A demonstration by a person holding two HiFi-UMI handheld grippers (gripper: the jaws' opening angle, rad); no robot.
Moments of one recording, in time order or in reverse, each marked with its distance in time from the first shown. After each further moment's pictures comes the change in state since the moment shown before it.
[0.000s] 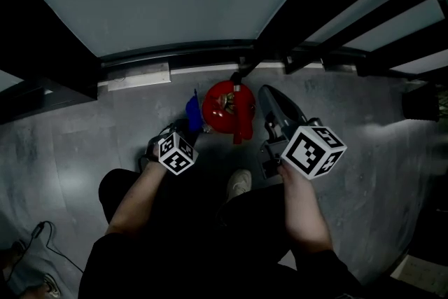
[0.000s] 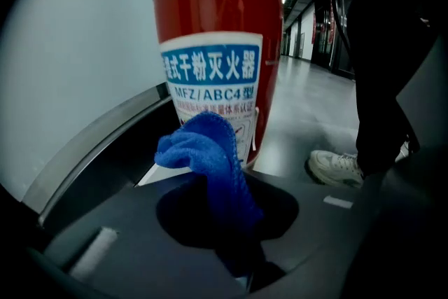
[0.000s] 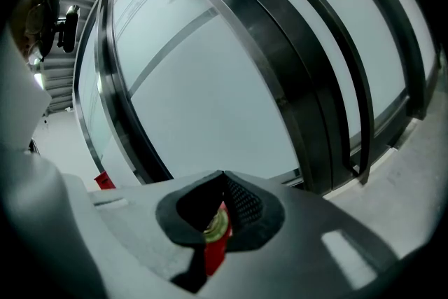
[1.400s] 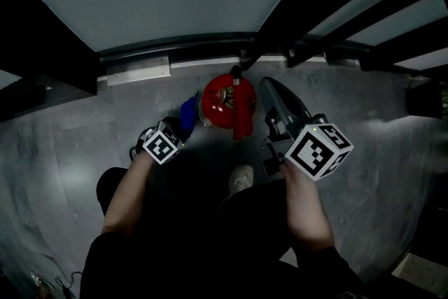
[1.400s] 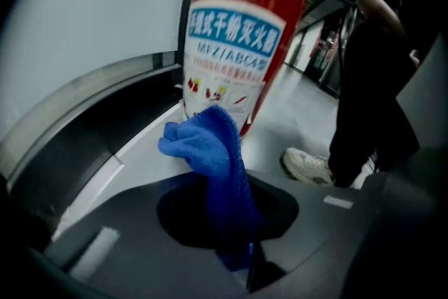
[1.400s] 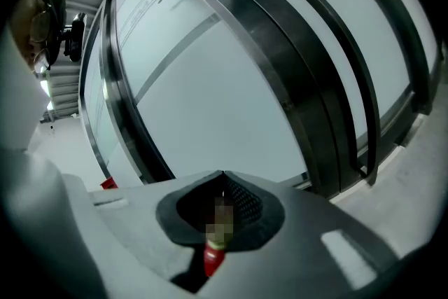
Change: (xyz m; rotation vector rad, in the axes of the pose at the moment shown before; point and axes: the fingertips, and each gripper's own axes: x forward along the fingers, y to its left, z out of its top) left arm -0.010 -0.006 -0.034 -0.127 0.072 -0.215; right arm -0.004 0.011 0.009 0.020 -0.033 0.039
